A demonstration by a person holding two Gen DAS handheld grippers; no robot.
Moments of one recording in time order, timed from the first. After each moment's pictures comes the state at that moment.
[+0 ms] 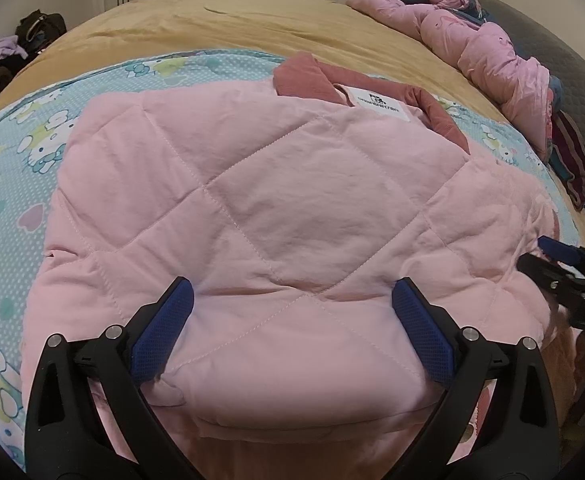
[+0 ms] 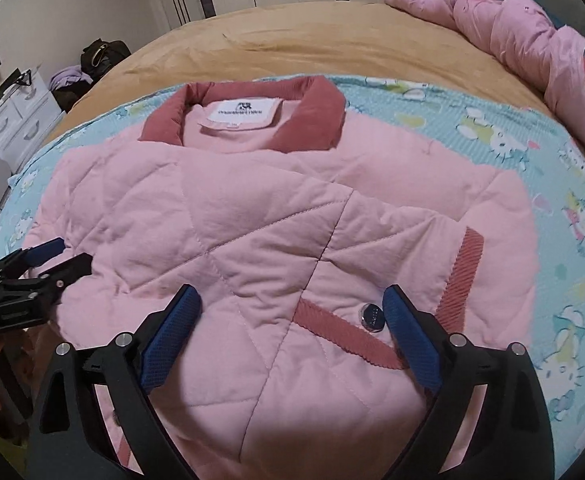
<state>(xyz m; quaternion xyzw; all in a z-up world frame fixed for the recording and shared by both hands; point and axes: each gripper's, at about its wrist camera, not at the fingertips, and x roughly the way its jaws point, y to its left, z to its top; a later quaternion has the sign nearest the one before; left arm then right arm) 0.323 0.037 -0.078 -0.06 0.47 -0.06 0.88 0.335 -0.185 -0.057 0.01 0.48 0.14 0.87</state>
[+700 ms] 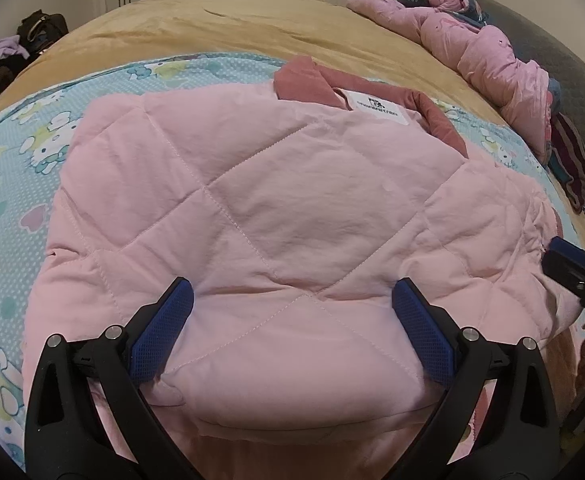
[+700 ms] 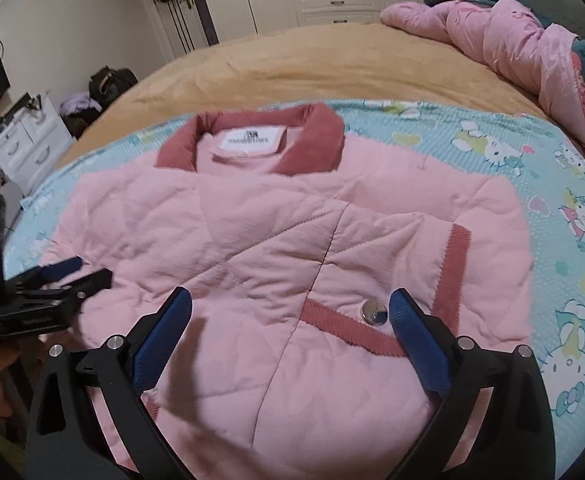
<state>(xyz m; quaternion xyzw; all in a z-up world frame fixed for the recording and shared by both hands) 0.322 0.037 -0.075 -0.06 0.47 -0.06 0.88 0.313 -0.195 -0.028 0.04 0.43 0.16 0.89</state>
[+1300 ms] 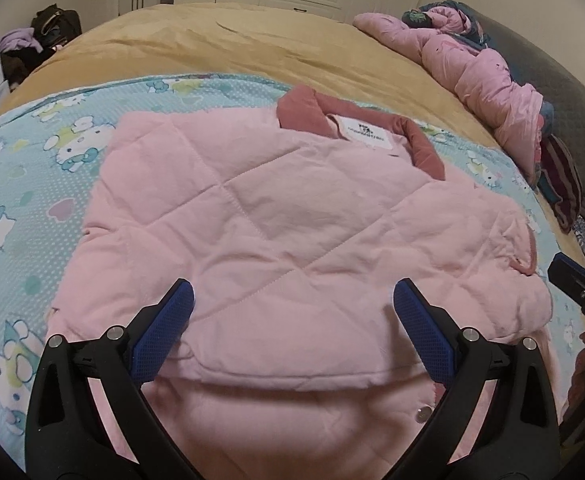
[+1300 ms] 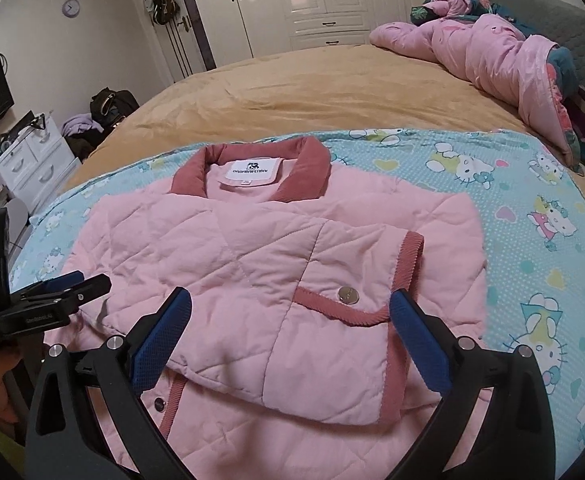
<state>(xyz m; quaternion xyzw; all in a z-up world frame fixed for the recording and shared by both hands) 0.294 0.041 -0.039 -0.09 0.45 -0.05 0.89 0.284 -0.211 0.007 0.05 0.40 0.15 0.90</state>
